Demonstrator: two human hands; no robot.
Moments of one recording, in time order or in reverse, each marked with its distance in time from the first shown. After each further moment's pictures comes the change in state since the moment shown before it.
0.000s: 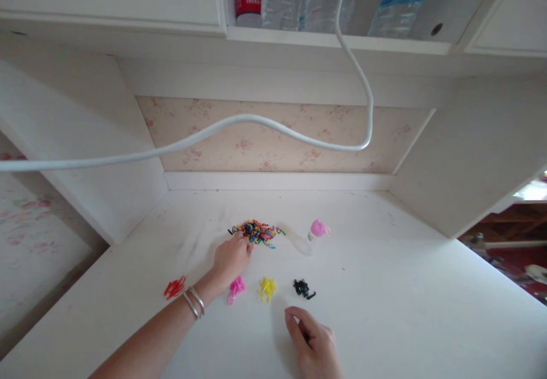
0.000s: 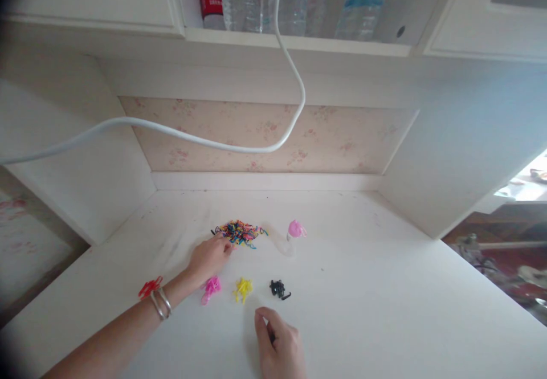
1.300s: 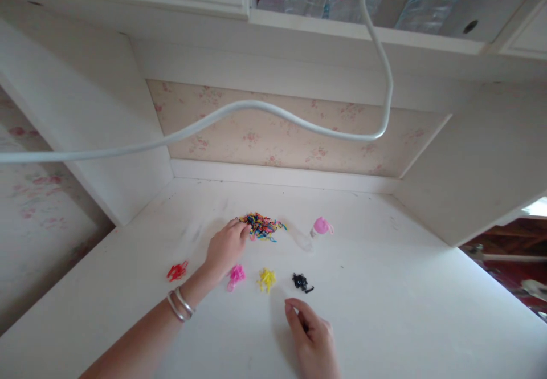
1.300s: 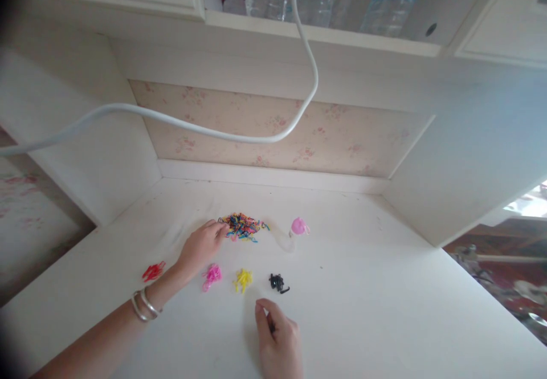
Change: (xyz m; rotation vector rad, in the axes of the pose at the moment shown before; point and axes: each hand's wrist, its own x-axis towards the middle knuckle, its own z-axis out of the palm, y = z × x) left_hand -0.015 -0.007 -0.020 -0.181 0.172 -0.032; right_hand -0.001 -0.004 -0.007 -0.015 -0.052 0.055
